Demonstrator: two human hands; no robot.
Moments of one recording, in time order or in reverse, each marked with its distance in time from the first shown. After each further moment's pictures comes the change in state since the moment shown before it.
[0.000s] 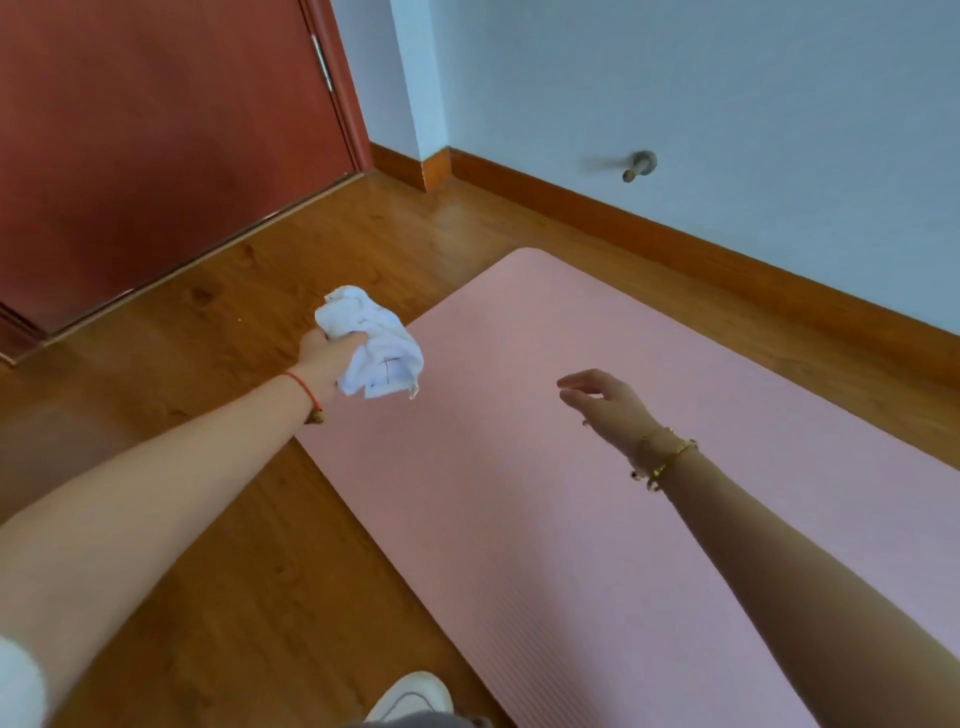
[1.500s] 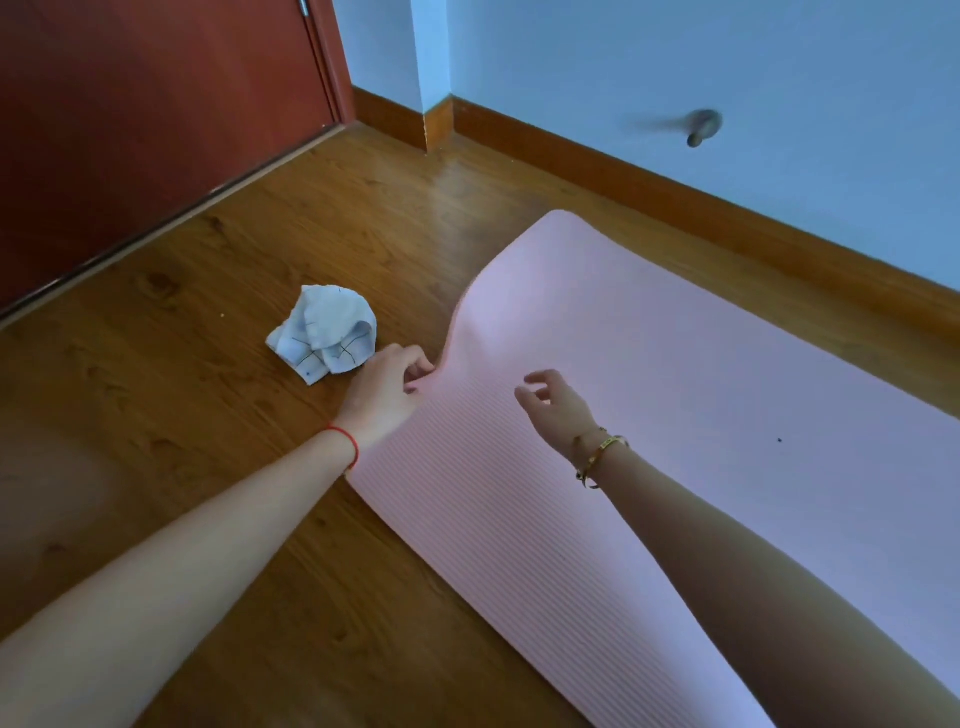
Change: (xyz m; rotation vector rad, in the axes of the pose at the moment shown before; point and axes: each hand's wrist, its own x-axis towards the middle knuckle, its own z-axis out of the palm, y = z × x) left_hand 0.090 -0.066 -0.021 0.708 -0.333 0.630; right_hand 0.083 -0.028 0.180 -0.129 0.047 0.143
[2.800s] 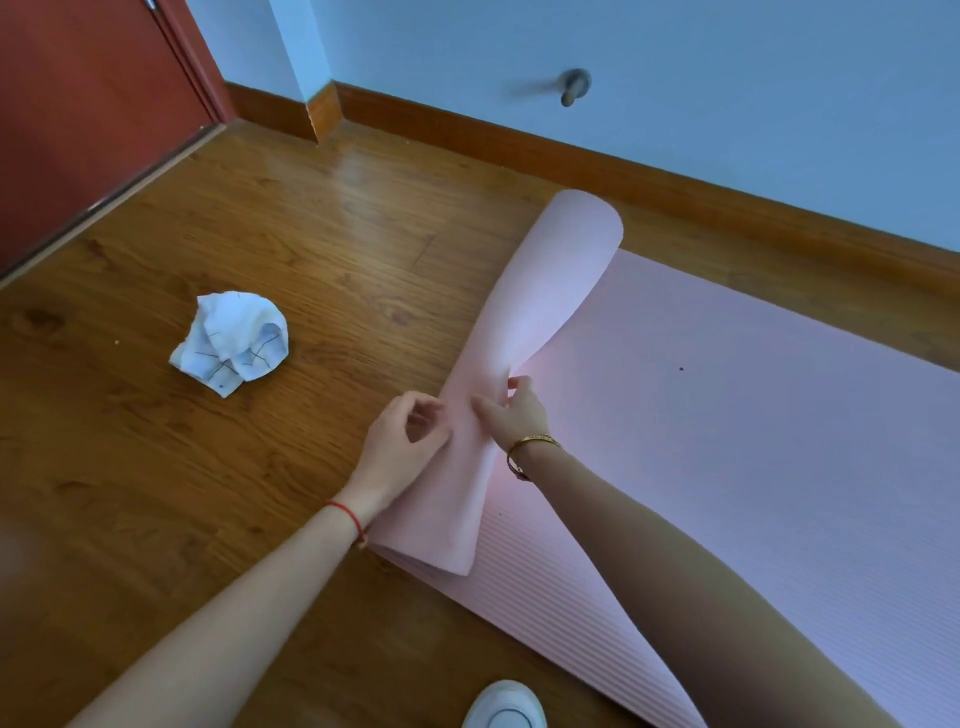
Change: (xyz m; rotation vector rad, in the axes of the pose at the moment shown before) left_hand -0.067 0.071 0.080 -0.374 -0.123 -0.036; right_hand -0.043 0.041 -0.010 0.308 0.180 0.289
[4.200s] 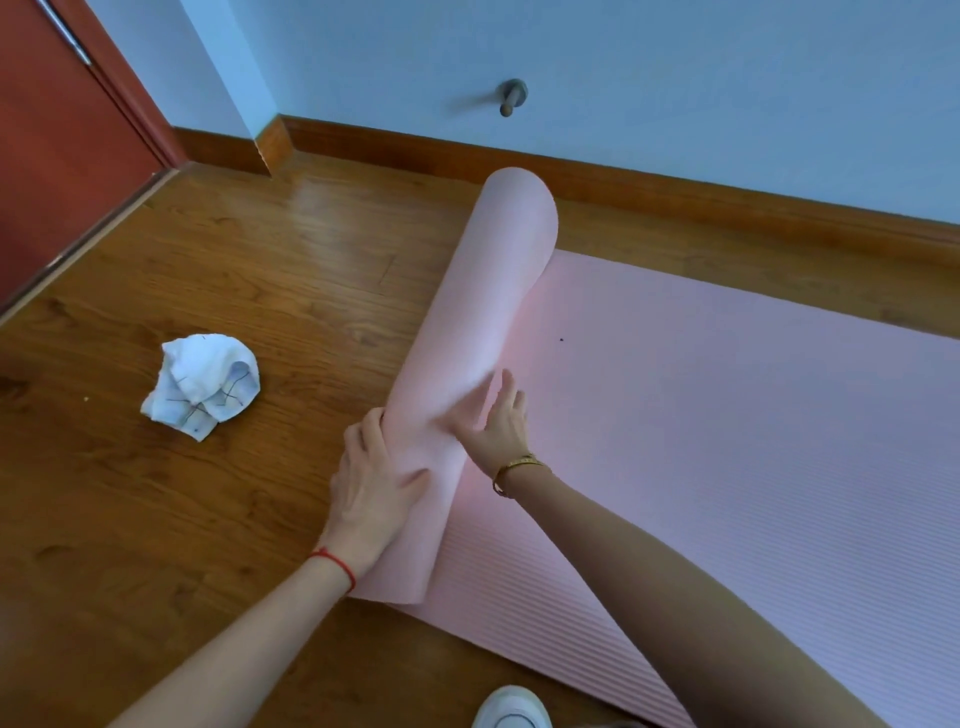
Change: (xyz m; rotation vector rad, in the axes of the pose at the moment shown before) left_hand -0.026 0.017 0.005 0.521 0.087 -0.014; right_hand -0.005 0.020 -0.004 -0.080 0.054 -0.152
